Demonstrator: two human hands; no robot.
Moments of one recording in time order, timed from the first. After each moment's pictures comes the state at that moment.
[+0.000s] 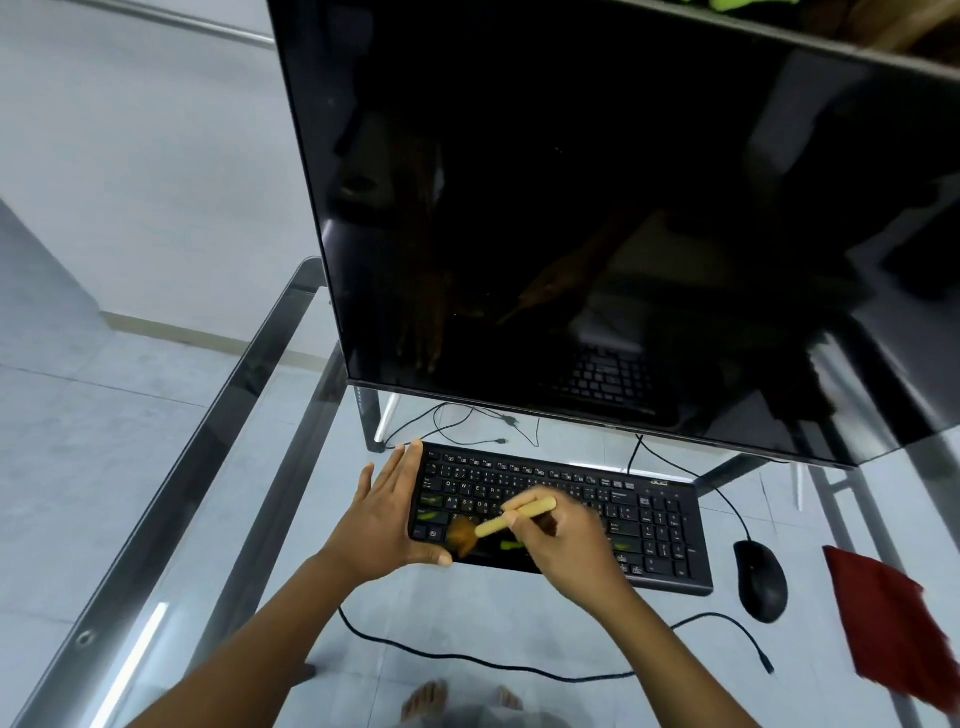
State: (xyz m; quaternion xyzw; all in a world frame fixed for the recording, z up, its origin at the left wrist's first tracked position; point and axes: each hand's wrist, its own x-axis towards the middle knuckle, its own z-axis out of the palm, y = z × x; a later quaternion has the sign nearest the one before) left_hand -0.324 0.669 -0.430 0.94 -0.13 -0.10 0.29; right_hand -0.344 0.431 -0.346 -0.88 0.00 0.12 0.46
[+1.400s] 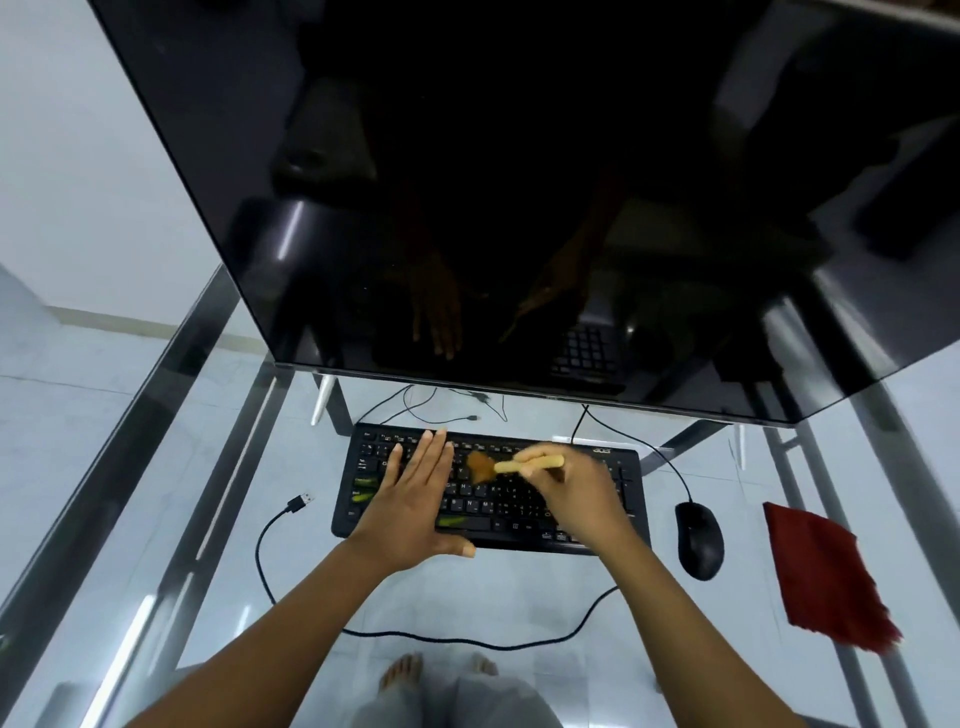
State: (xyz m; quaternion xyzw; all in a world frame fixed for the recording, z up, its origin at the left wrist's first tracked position) left_hand -0.322 0.567 -0.418 0.96 -0.20 -0.15 0.14; right_hand -0.320 0.349 -0.340 -0.91 0.02 0.09 0.41
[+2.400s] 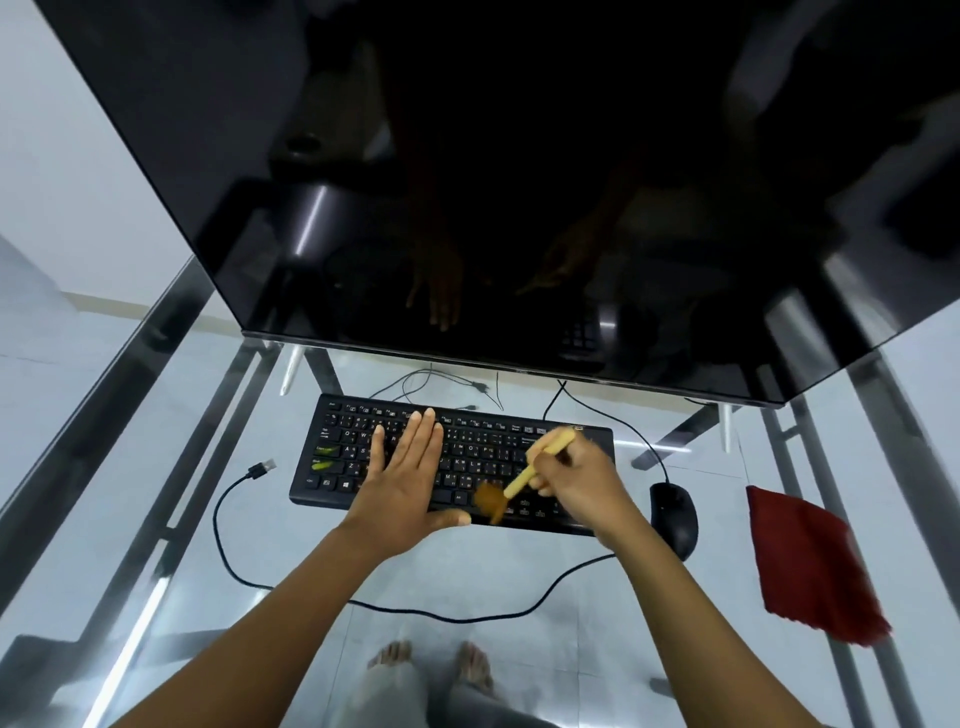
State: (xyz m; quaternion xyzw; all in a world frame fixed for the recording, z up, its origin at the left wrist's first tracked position) left_hand -0.341 0.521 -0.424 0.98 -0.16 -0.11 0.07; right_hand -0.335 0.299 -0.347 -0.83 0.12 0.14 0.53
